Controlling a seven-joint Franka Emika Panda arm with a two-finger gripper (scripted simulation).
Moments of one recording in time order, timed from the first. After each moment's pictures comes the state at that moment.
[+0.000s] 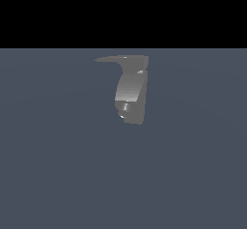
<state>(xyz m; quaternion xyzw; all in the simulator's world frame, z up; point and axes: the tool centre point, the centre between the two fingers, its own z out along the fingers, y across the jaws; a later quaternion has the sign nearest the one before) -0.248 -0.006 0.487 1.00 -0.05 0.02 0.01</state>
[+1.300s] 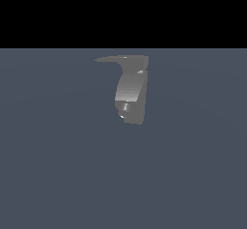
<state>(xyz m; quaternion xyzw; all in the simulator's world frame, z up) -0.164 0.088 0.419 0.96 -0.29 0.01 0.00</state>
